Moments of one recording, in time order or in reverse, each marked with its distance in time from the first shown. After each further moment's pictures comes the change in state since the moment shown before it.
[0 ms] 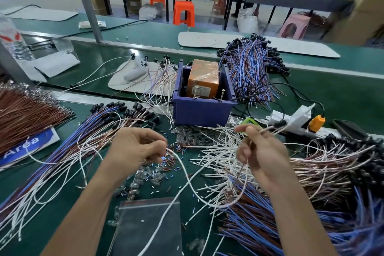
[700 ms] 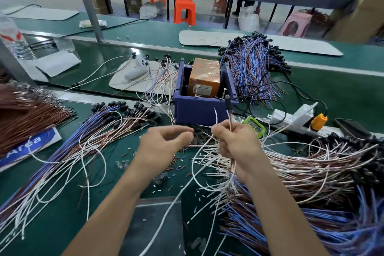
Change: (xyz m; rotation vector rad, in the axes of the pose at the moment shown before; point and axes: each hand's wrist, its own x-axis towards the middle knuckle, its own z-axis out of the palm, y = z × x) left_hand 0.004 0.018 0.051 0.075 -0.002 0.064; right_hand 0.015 0.010 0.049 -0.173 -0.044 -0.013
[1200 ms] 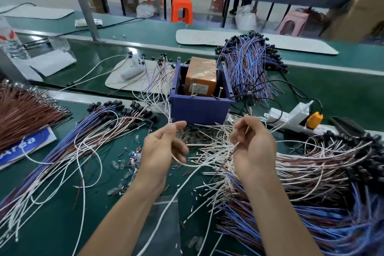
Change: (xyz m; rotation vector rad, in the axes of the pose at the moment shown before) left_hand -0.010 -0.003 0.027 -0.495 0.160 -0.143; right_hand -0.009 -0.009 -0.011 0.603 0.261 -0.086
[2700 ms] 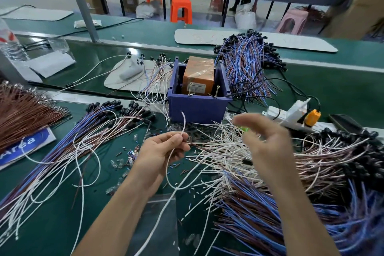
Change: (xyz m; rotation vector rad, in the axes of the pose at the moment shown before) left_hand -0.006 0.004 -0.005 -0.158 -0.146 -0.157; right_hand -0.025 -0.034 -0.034 -1.041 -0.262 -0.501
